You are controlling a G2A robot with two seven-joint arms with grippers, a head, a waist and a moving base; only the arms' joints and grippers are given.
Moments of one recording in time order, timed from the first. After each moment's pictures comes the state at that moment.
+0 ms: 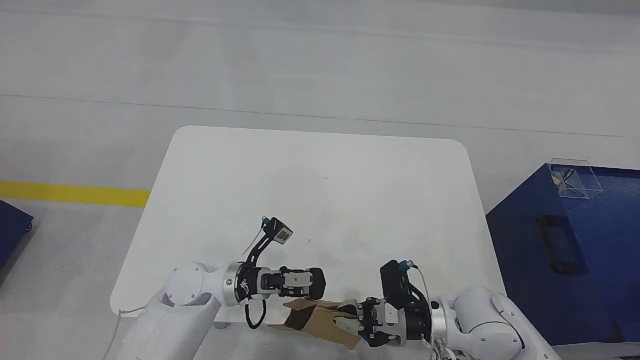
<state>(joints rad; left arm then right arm) 1.15 -1.23 -1.09 -1.38 -0.60 -0.43 -1.31 -1.54 -0.96 1.26 -1.93 -0.31 -0.83 0.74</state>
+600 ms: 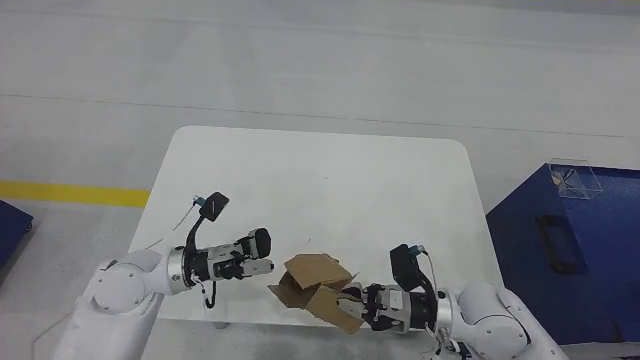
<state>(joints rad) 1.28 -1.14 -1.45 -1.64 -0.16 -0.63 -1.19 -1.52 -0.95 1.29 -1.94 -0.24 -0.75 0.71</state>
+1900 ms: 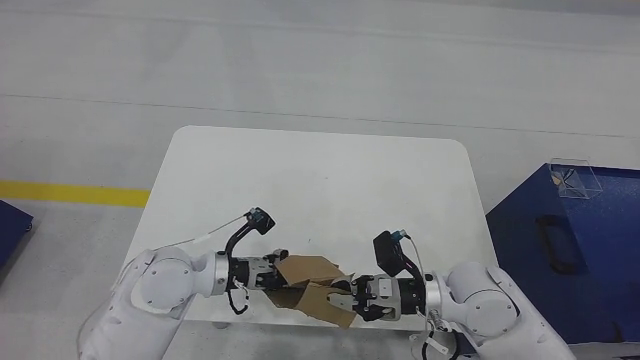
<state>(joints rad) 1.19 -1.12 -1.20 -1.67 0.20 -0.36 -1.12 -1.36 -0.94 1.19 -1.90 -0.13 -0.71 0.84</state>
